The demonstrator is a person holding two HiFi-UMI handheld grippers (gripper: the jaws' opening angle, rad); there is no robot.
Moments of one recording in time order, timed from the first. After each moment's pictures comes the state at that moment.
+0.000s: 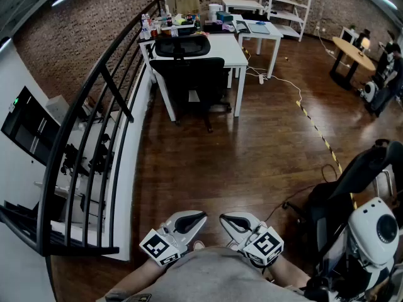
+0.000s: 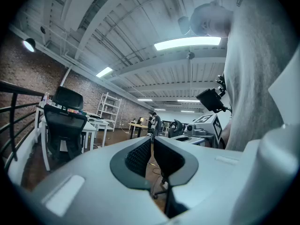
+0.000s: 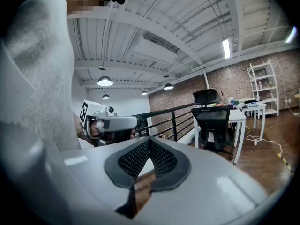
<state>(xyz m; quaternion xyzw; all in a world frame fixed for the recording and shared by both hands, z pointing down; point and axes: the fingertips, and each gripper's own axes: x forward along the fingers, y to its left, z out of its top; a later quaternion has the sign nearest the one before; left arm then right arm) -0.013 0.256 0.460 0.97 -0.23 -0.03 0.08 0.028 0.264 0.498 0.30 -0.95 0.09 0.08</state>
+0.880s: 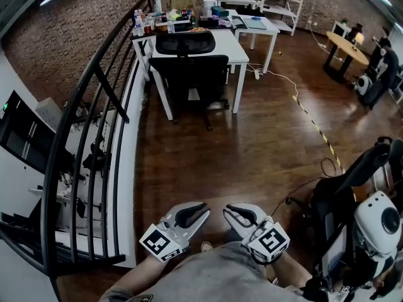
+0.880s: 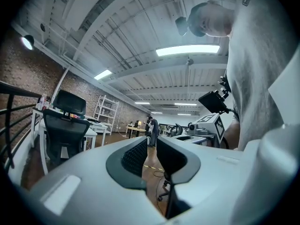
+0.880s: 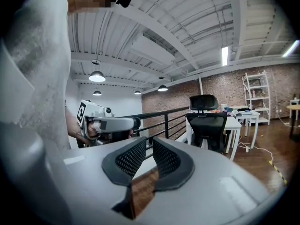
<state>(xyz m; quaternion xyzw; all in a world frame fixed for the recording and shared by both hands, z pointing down) -0.084 0.198 0.444 0.97 -0.21 -0.05 0.07 -0.033 0.206 0.477 0.36 -0.93 0.06 0.08</state>
